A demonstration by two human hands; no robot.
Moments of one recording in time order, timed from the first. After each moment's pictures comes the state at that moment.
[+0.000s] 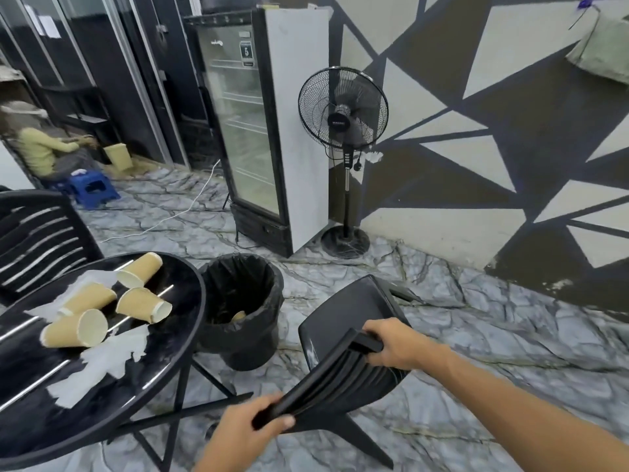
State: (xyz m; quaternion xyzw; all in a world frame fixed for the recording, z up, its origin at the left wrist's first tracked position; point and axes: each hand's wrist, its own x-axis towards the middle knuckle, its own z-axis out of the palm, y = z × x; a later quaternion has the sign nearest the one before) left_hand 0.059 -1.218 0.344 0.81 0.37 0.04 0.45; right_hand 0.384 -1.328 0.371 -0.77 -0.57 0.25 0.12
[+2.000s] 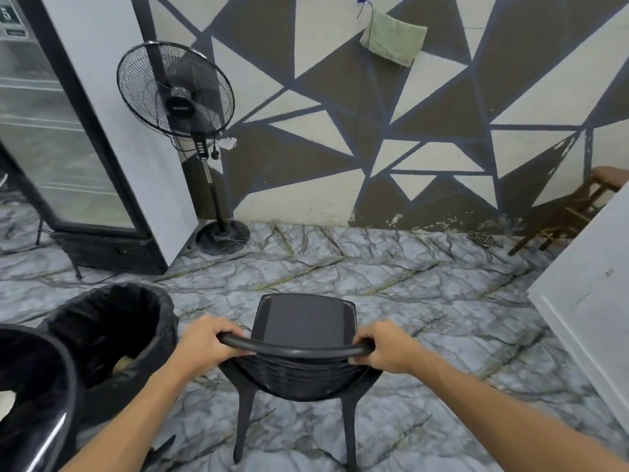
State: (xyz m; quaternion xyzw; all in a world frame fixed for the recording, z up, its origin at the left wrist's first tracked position) left_hand 0.187 -1.104 0.345 0.94 0.07 0.01 0.33; right_hand 0.309 -1.456 0.350 -0.90 -0.32 0.21 0.20
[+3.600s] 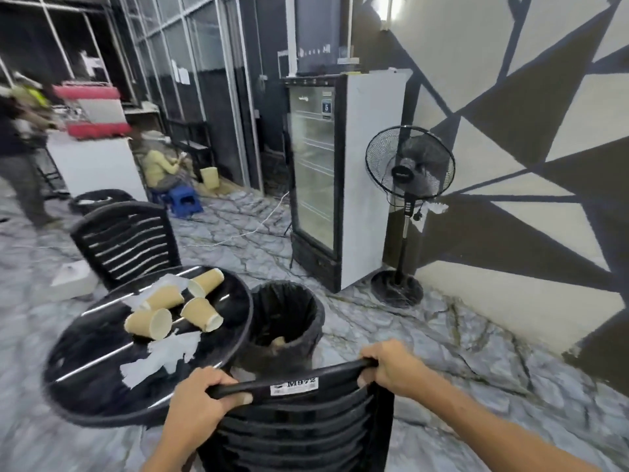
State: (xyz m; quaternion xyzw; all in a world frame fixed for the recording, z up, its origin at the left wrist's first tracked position) left_hand 0.017 -1.185 0.428 0.71 0.53 0.30 0.35; right_hand 0.380 -1.262 0.430 -0.68 -0.69 0.20 0.14
